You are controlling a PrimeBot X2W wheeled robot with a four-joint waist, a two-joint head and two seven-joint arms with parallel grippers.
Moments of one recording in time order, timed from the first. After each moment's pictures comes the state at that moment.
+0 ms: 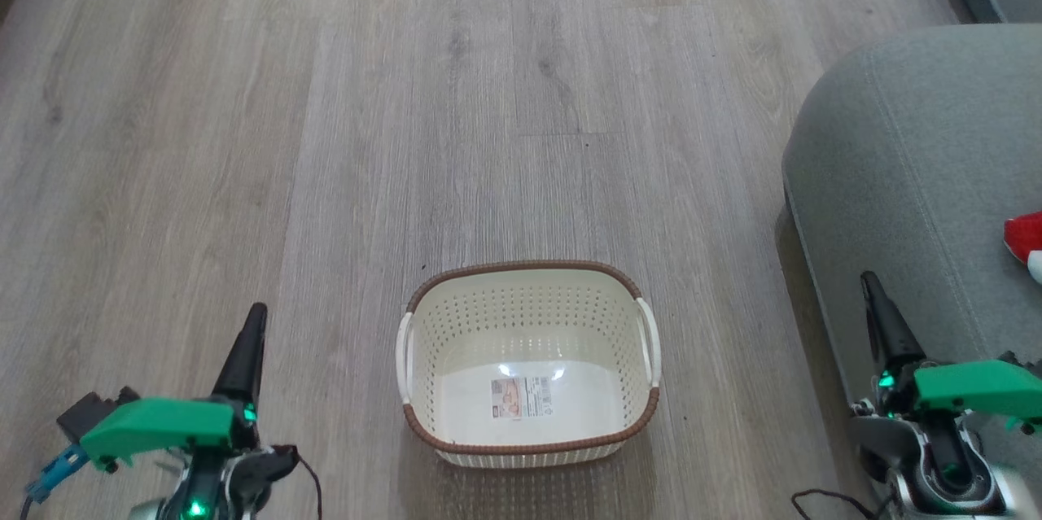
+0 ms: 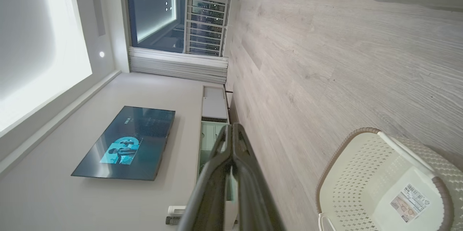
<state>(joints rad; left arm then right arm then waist) -0.08 0.04 0.07 0.31 -1.46 -0.11 0.08 -0.09 -0.07 -0.12 0.31 1.48 0.13 0.07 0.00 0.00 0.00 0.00</state>
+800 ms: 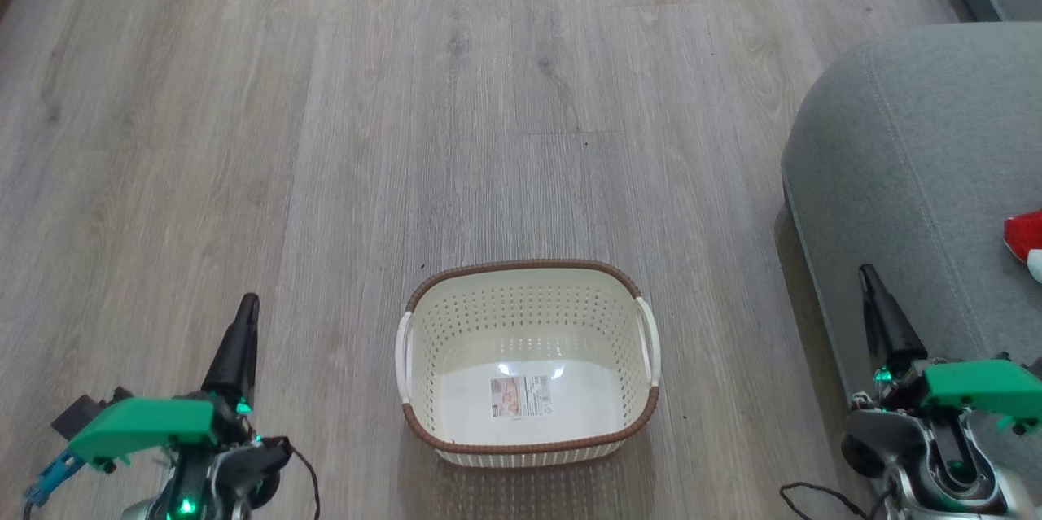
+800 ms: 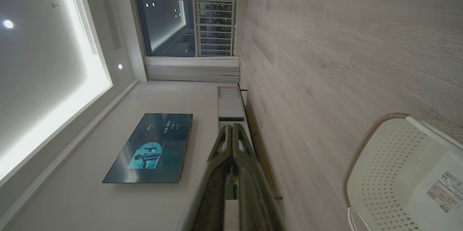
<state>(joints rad) -0.08 0.04 0.08 0.28 -1.60 -0.12 0.11 -0.09 -0.05 -0.13 0.28 1.60 0.13 0.11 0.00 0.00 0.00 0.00</state>
